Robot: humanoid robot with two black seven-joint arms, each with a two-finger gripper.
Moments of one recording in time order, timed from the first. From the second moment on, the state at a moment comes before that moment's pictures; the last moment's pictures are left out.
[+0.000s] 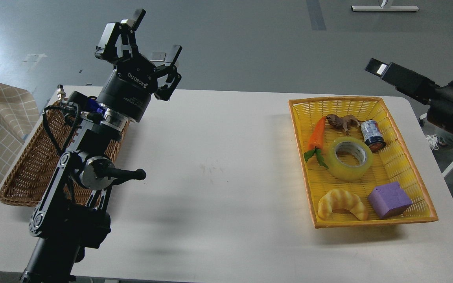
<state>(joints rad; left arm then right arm) -0.27 -0.04 -1.51 -1.53 0.84 -0.33 -0.08 0.32 -0.80 1.30 1.69 -1.50 0.49 -0.08</state>
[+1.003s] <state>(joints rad) -0.25 -0.04 -1.51 -1.53 0.84 -0.33 -0.08 0.52 -0.67 0.90 1.27 -1.87 0.49 -0.09</state>
